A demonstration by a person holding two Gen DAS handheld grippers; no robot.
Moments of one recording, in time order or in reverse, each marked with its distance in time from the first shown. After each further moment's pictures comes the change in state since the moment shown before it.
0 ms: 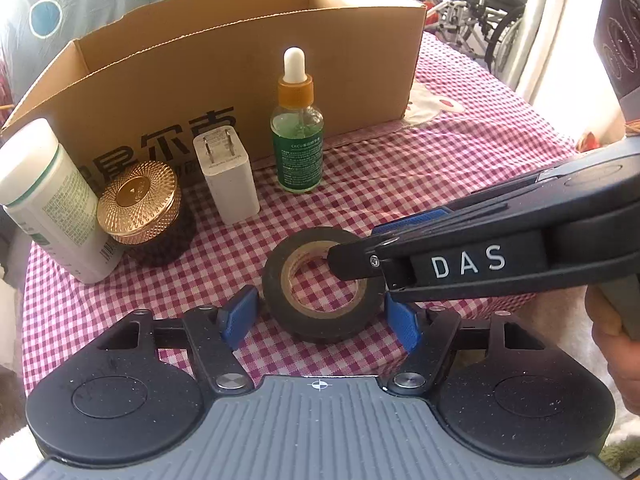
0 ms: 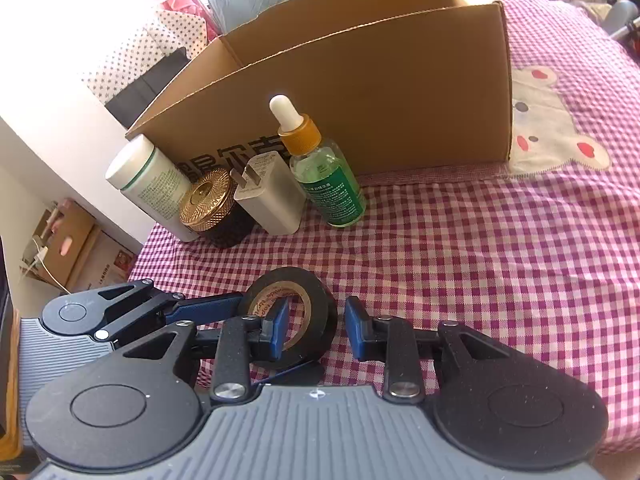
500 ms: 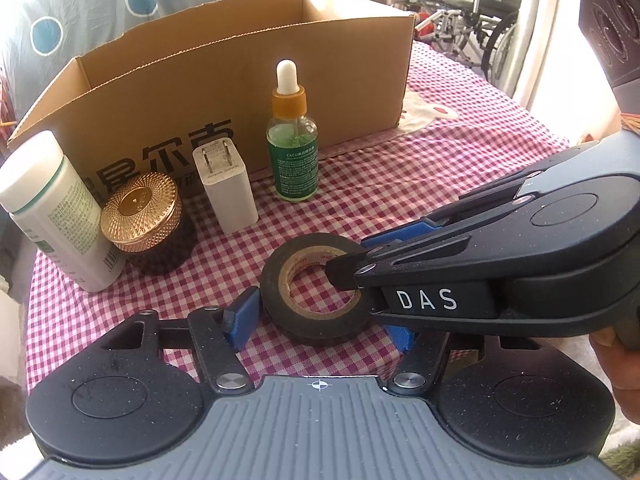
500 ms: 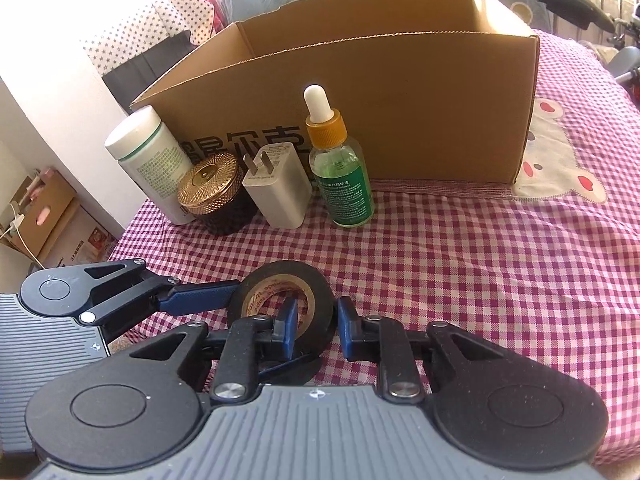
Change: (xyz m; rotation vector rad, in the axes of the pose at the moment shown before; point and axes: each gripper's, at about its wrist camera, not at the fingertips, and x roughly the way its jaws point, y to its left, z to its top) left arm -0.005 -0.009 -0.005 0.028 -0.049 0.016; right arm 0.002 0.017 -0.006 -0.082 -0.007 -0.070
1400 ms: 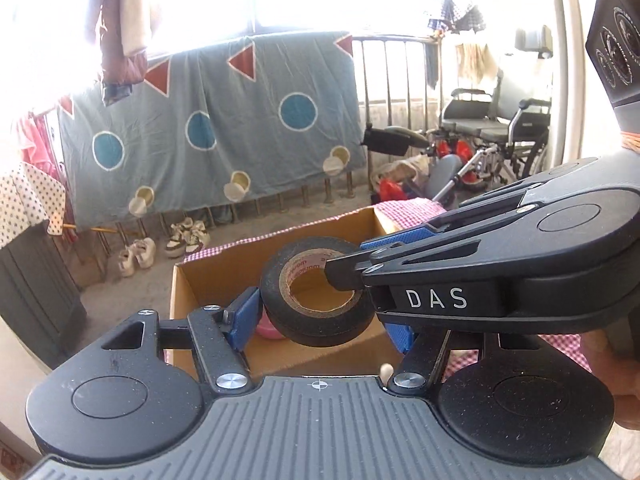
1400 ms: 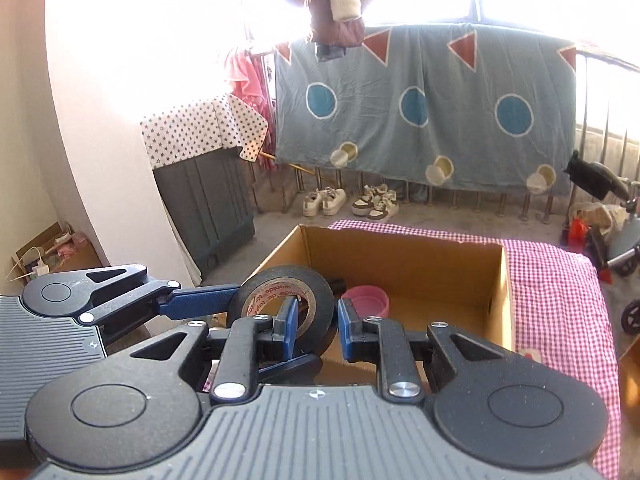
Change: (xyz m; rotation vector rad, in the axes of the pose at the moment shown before) left arm -0.105 0.040 0.119 -0.007 -0.372 0.154; right arm -0.101 0.058 0.144 -0.233 -0.339 0.028
